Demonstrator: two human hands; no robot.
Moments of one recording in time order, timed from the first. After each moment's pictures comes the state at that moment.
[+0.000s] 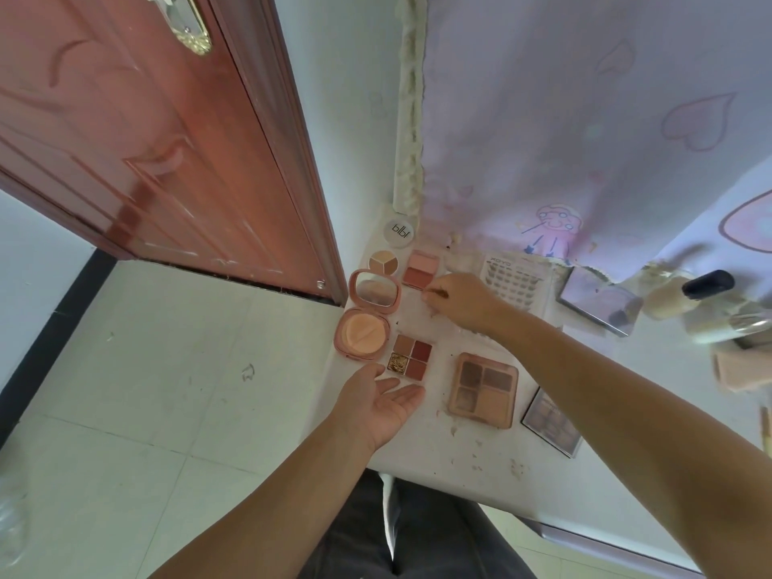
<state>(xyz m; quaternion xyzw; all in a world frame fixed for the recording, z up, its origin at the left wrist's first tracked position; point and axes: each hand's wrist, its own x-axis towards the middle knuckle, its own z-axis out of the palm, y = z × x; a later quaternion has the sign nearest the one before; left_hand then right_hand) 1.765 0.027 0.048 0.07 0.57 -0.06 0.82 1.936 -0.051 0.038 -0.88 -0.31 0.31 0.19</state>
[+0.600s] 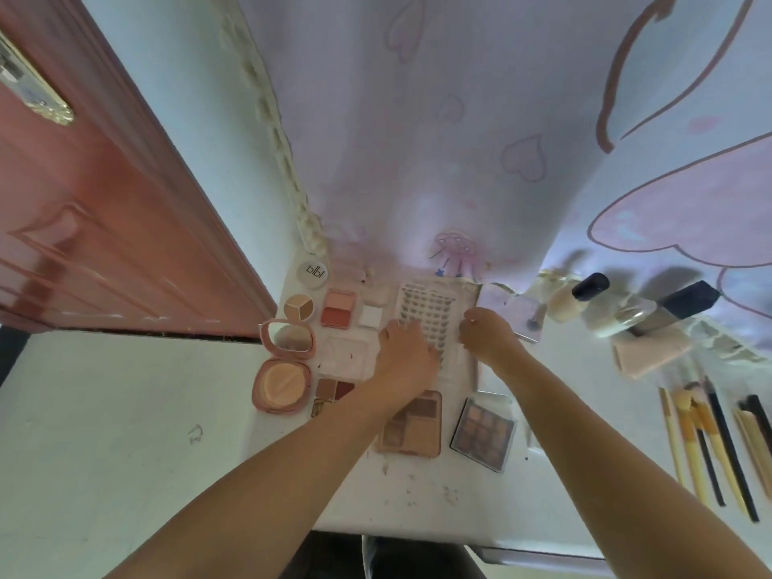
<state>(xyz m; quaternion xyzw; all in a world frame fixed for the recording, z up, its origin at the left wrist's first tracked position) 1.896 -0.054 0.042 0.88 0.20 -0.23 0.37 1.970 -0.169 0.032 -0.92 0.03 0.30 0.25</state>
